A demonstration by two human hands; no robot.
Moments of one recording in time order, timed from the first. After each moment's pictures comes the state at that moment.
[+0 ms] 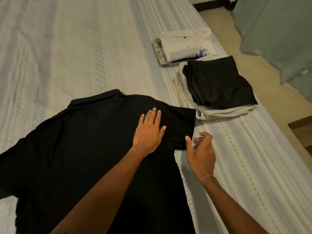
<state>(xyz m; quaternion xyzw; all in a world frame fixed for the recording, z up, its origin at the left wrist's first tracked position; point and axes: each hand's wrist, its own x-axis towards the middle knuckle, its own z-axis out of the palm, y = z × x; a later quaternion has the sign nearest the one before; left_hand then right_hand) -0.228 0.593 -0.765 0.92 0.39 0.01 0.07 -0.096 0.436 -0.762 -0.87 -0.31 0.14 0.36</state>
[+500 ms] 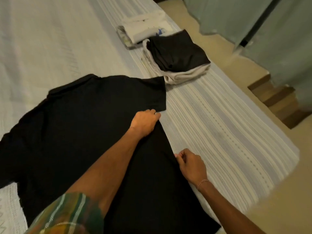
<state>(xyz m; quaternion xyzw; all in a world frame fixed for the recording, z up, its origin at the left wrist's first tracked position) -0.234 0.497 -0.738 0.98 0.18 -0.09 0.01 -0.192 0.250 -0.755 -0.90 -0.26 0.27 0.21</state>
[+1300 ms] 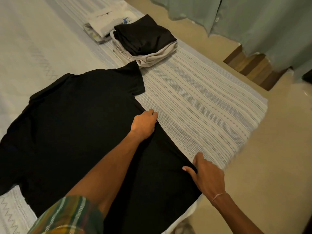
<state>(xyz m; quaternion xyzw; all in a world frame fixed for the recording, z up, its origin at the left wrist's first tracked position) -0.260 0.398 -0.748 0.99 0.14 -0.07 0.07 -0.267 0.101 -0.740 -0.95 -0.27 0.15 0.10</state>
